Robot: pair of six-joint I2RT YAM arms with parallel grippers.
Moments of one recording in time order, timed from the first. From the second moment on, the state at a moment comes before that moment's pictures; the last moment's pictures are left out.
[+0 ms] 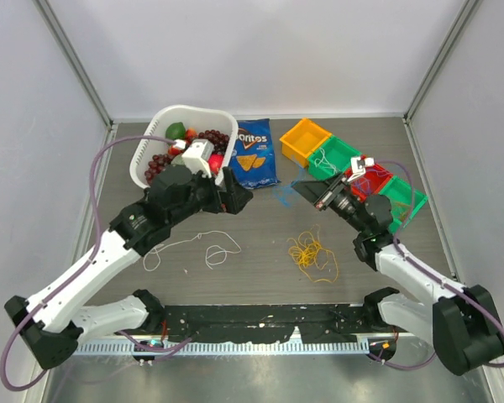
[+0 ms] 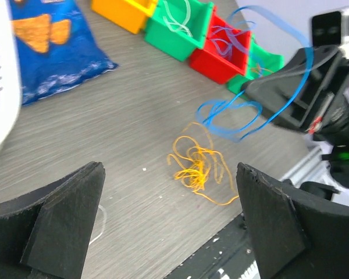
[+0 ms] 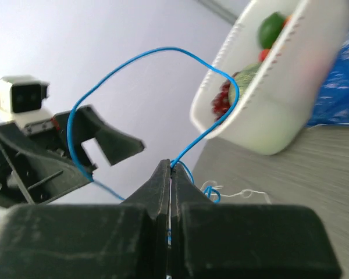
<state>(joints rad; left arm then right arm) -0.75 1.05 1.13 -0.43 0.00 -0.54 0.39 1.06 0.40 0.89 -0.45 1.16</state>
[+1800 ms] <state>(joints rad) -0.75 0.69 0.61 -0.41 -0.20 -0.78 0.04 1.41 1.04 -0.33 0.28 0.47</state>
